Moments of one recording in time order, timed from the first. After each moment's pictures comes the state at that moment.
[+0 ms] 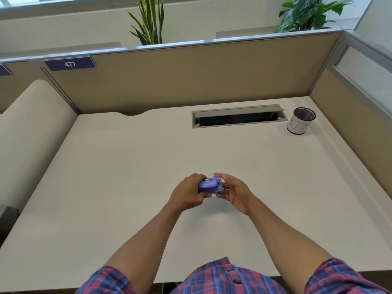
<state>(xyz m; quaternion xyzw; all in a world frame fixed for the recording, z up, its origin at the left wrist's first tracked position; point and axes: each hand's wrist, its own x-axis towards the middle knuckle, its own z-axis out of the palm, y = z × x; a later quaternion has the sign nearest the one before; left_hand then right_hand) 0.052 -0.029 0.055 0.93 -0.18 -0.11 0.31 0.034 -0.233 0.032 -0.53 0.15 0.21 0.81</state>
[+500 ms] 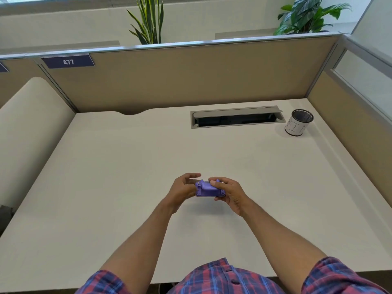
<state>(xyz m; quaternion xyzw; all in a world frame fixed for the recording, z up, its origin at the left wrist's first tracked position) 0.054 -0.018 0.052 0.70 0.06 -0.24 0.67 0.031 -0.222 0.025 -0.59 0.16 0.17 0.78</state>
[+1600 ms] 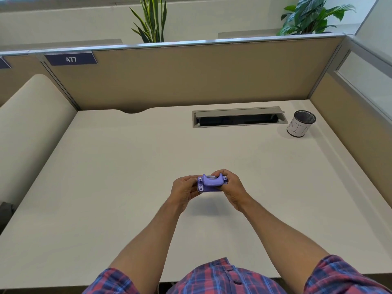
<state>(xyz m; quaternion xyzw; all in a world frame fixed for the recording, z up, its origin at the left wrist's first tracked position) 0.052 -0.035 0.046 0.60 0.17 -0.20 0.76 0.044 -0.218 0.026 -0.68 0.05 0.09 0.73</state>
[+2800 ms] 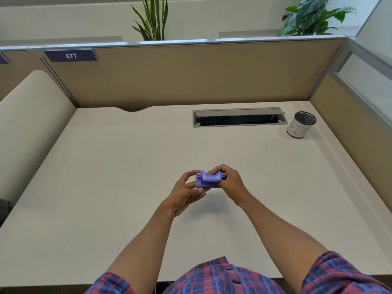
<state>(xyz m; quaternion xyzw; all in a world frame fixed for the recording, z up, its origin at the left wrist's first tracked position) 0.045 -0.015 0.037 0.50 0.06 -0.29 0.82 0.052 -0.216 0.042 -0.76 0.04 0.05 0.65</state>
